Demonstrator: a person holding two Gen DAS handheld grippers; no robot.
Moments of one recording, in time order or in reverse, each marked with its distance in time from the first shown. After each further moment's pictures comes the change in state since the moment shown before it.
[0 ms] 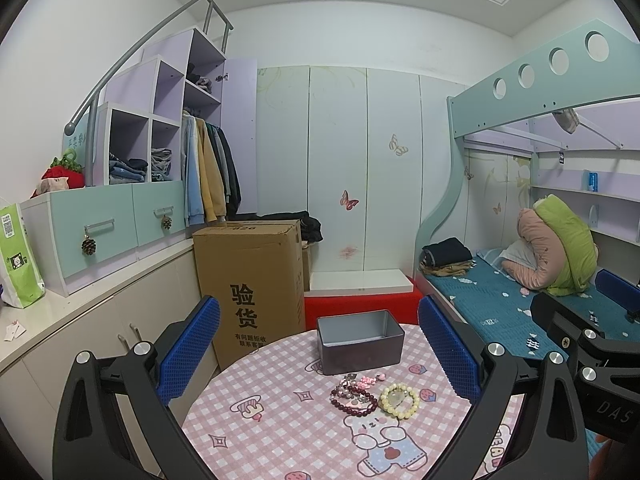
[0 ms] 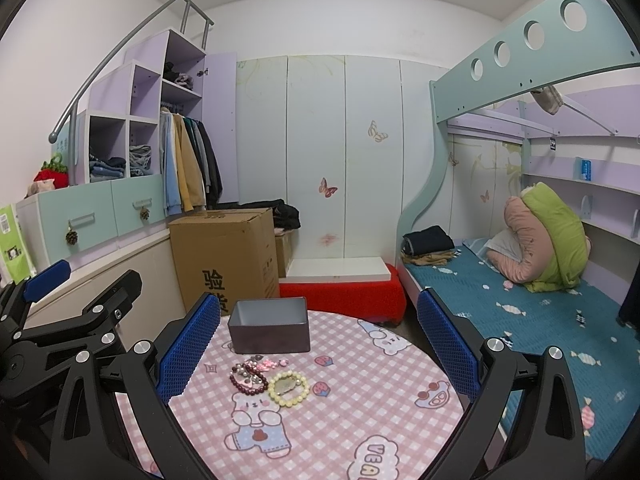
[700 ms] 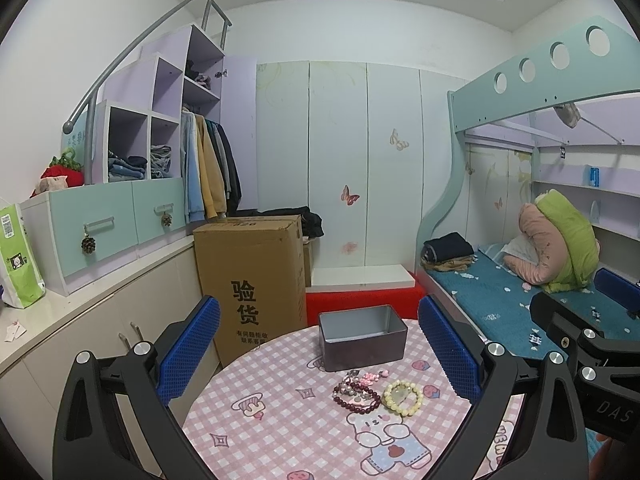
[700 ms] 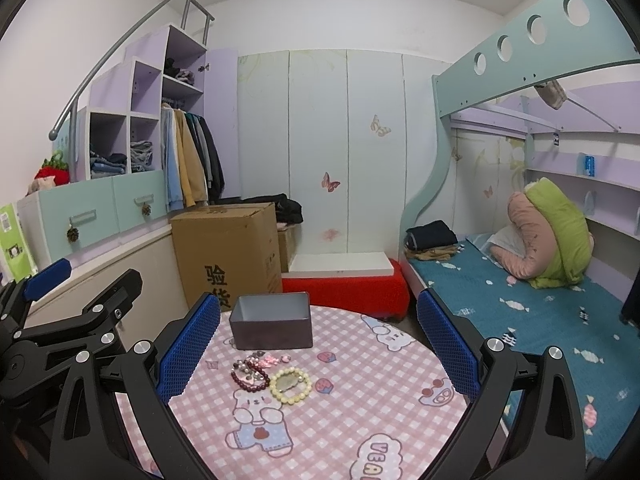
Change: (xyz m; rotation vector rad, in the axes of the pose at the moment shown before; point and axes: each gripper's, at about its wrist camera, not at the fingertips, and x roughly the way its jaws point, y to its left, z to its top) left arm 0.009 0.005 -0.004 0.004 0.022 0.001; right arm 0.013 0.007 -0.011 -0.005 0.022 0.004
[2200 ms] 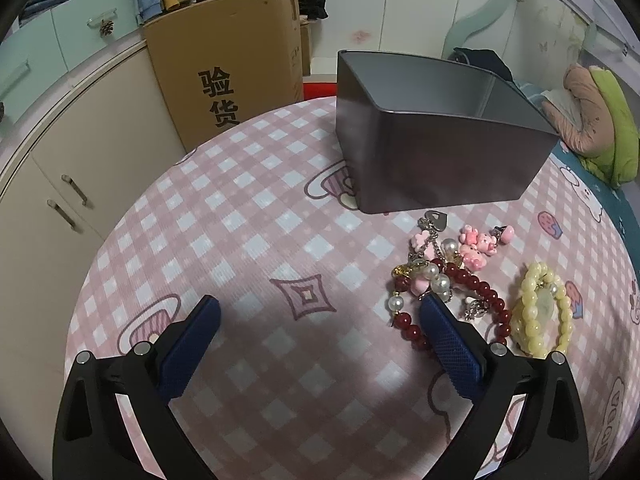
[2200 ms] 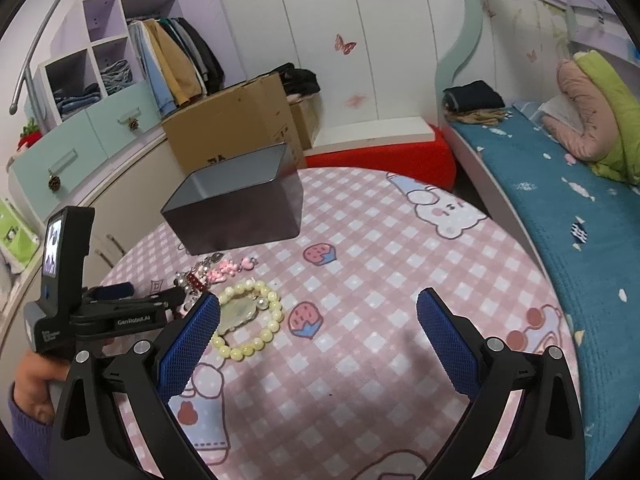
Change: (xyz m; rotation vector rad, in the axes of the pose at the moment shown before) left arm 0.266 0.025 -0.145 -0.020 0.783 -0.017; right arm 0.201 -0.061 -0.104 0.145 0.473 0.191
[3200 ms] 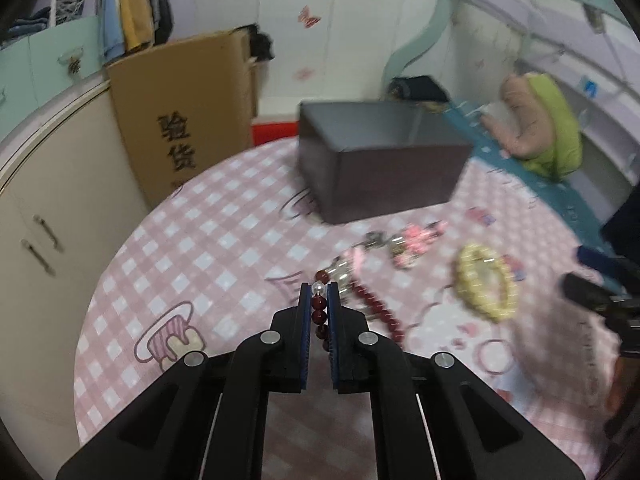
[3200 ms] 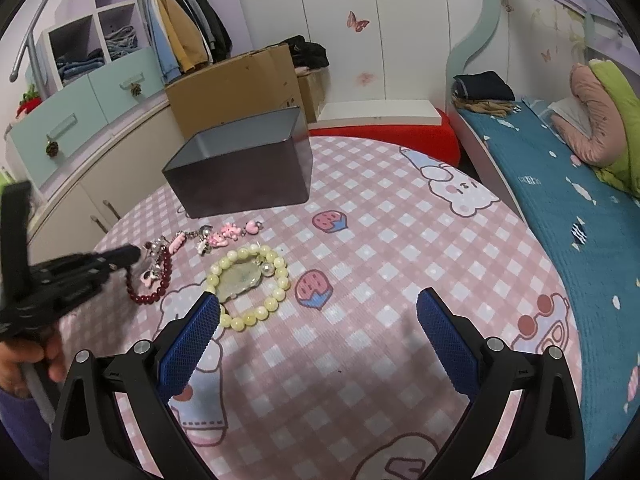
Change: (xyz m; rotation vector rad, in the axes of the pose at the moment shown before) left arm -0.056 0.015 -0.025 0.114 -0.173 -0.223; right arm 0.014 0.011 -0.011 -0.060 0.095 -0.034
